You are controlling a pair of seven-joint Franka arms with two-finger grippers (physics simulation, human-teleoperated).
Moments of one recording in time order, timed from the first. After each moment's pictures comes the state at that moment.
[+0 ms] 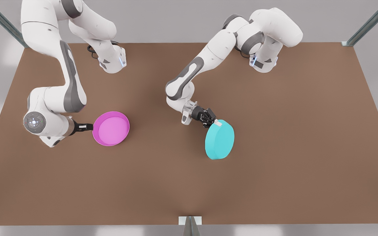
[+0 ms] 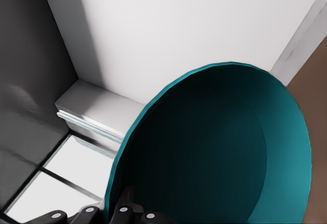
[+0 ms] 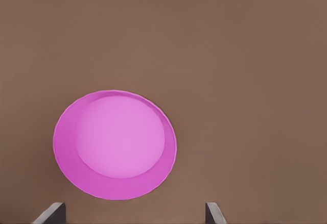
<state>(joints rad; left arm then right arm) -1.05 0.97 0.02 -1.40 1.42 1.15 -1.16 -0.20 0.28 0.27 -1.75 -0.12 1.76 0.03</state>
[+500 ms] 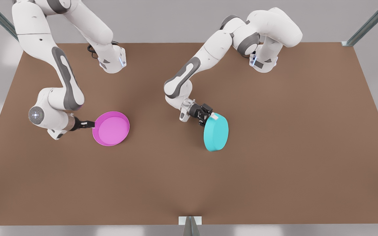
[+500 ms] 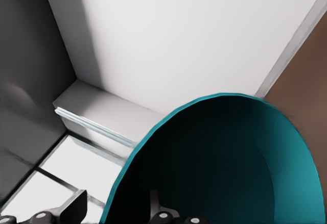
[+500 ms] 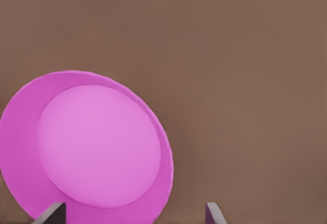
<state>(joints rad) -1.10 1.02 0.02 -1.39 1.37 1.14 -1.21 -0.68 0.27 0.60 -2.12 -0.05 2.14 -0.14</state>
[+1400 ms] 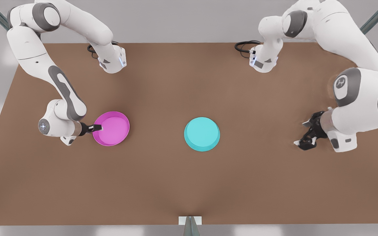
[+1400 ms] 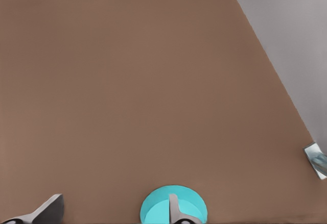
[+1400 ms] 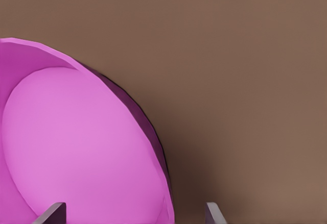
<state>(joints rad) 0.01 0.53 -0.01 -0.92 -0.16 1.32 -0.77 -0.71 0.52 0.59 -2.12 -0.04 2.25 -0.26</state>
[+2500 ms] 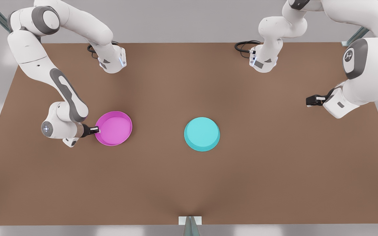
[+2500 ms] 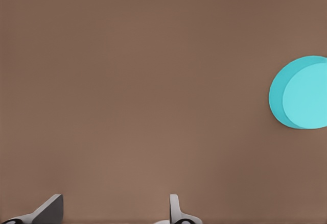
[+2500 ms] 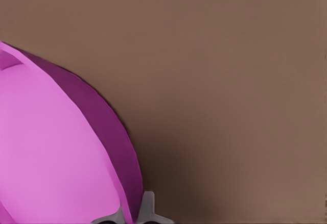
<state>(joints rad) -0.02 0.18 -0.01 -1.33 0.05 1.27 0.04 -0.70 0.57 0.59 -2.10 -0.09 2.26 -0.26</state>
